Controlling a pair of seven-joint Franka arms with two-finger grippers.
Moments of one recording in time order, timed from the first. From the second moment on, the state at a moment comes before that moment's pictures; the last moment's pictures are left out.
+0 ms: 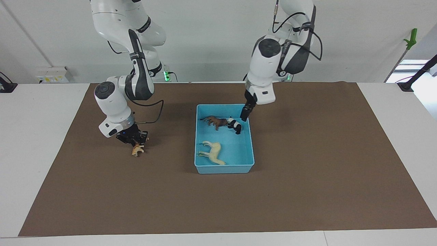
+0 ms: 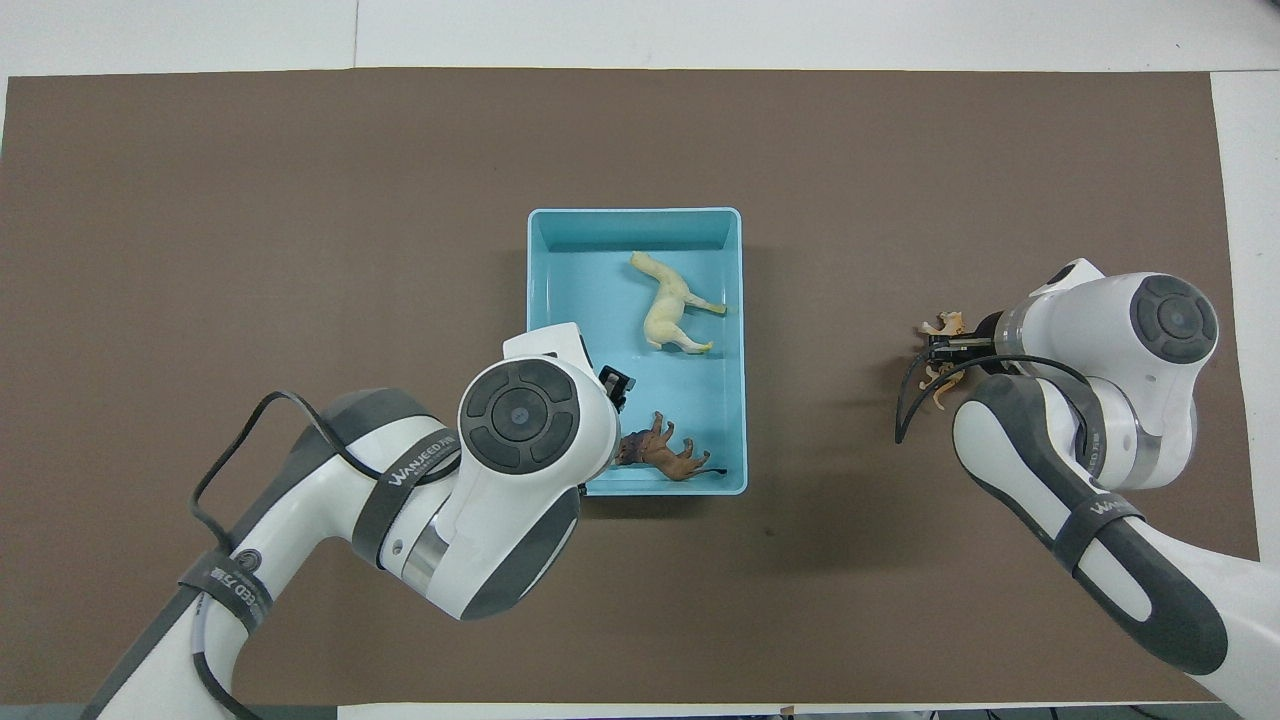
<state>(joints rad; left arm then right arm) -0.52 0.05 0.05 -1.88 -0.08 1.94 -1.37 -0.13 0.19 0.15 -2.17 0.03 2.42 0.03</state>
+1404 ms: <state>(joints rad) -0.09 0.05 0.07 -1.57 -0.02 1.54 -0.21 0.50 0.51 0.16 -1.41 -0.09 1.99 0.88</state>
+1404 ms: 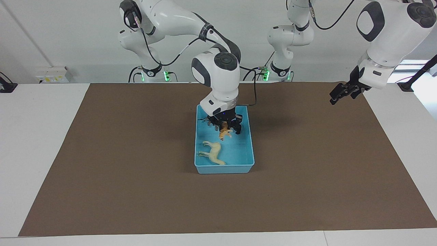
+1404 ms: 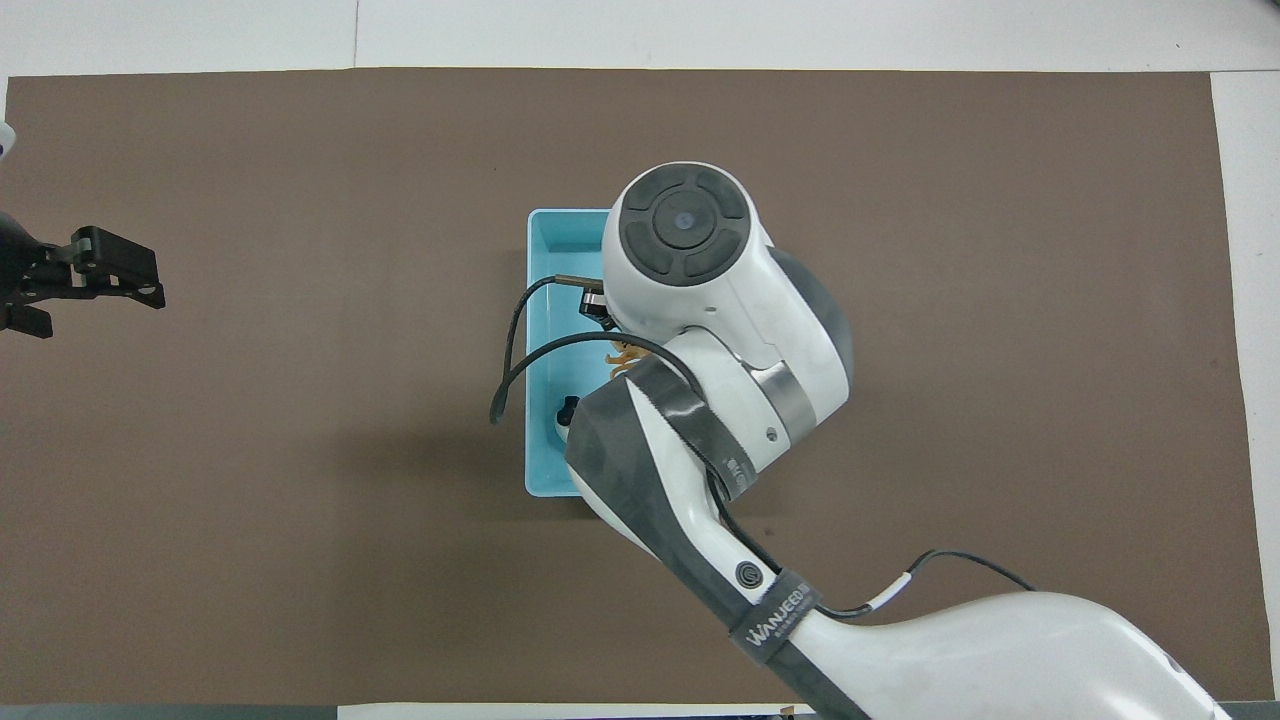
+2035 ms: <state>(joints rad) -0.10 0.02 0.08 -1.59 -0.02 1.52 -0.12 0.52 0.63 0.16 -1.40 -0.11 2.15 0.88</state>
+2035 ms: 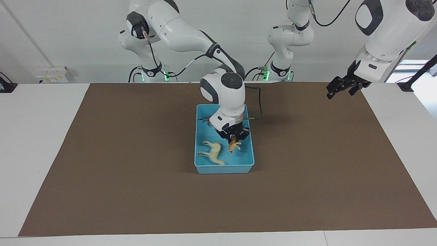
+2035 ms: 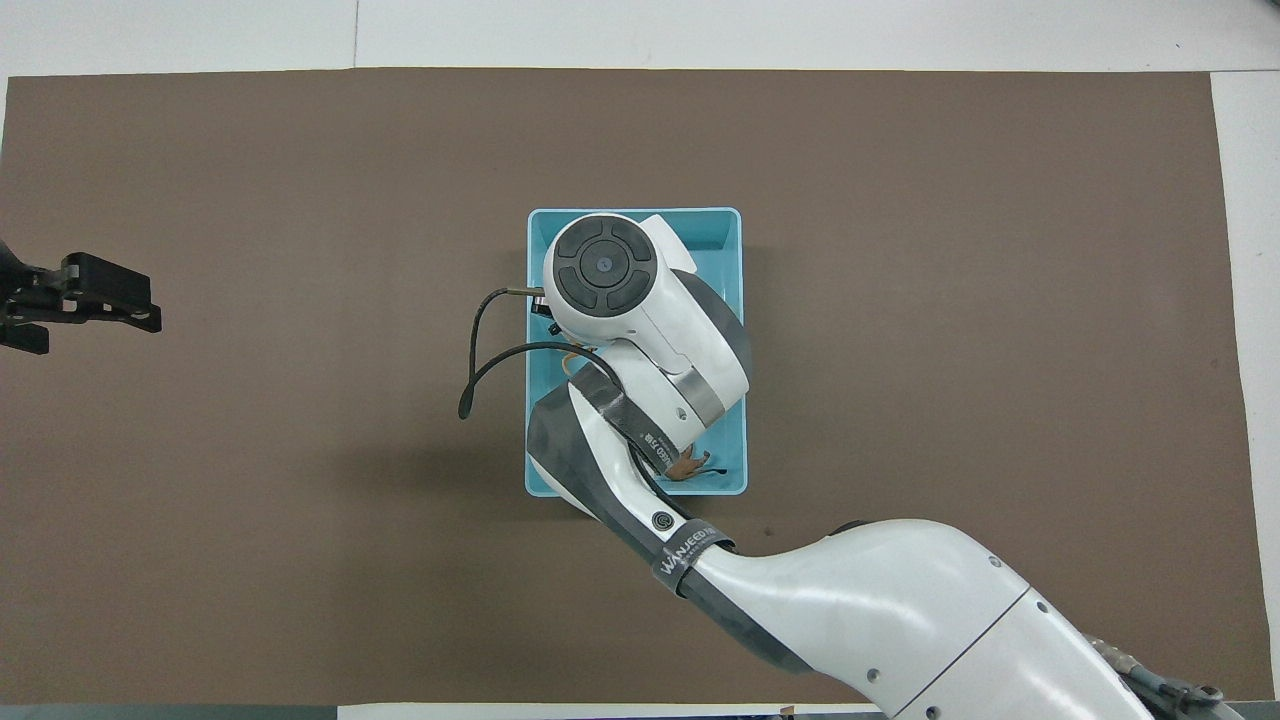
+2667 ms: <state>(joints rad) -0.07 0.02 0.07 -1.59 -0.02 1.57 -0.05 0.52 0.65 0.15 -1.39 -0.14 2.20 0.88</state>
